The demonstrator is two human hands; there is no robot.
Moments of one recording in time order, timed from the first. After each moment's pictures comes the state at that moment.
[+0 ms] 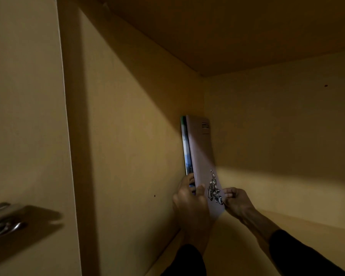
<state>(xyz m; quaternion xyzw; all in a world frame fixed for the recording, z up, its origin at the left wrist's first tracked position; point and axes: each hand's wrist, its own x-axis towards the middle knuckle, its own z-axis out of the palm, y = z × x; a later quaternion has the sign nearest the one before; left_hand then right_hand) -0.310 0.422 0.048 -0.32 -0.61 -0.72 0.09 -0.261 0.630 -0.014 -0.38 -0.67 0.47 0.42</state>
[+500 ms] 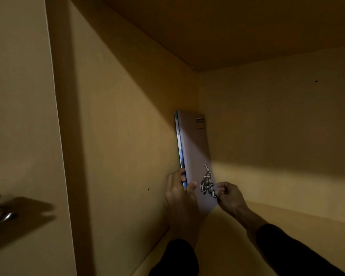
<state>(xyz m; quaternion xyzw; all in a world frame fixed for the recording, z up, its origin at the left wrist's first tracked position) -0.311 0.413 0.042 -0.37 -0.63 -0.66 0.21 -0.254 0.610 -0.013 -0.37 -0.73 0.36 0.44</state>
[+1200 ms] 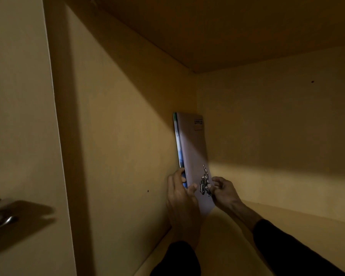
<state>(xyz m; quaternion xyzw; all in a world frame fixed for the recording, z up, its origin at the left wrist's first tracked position) -0.312 0.419 0.034 -0.40 -0.61 -0.64 0.23 -0.267 0.602 0.001 -0.32 -0.71 0.43 0.44</state>
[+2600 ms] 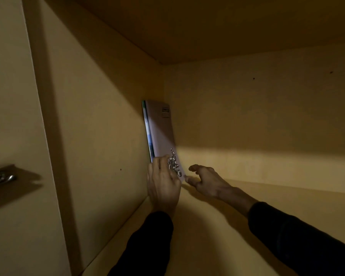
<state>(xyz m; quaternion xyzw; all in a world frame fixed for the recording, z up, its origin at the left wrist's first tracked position) -0.287 0.410 0.027 -0.48 -0.63 -0.56 0.25 -0.162 0.493 0.049 -0.36 -0.89 0.11 0.25</state>
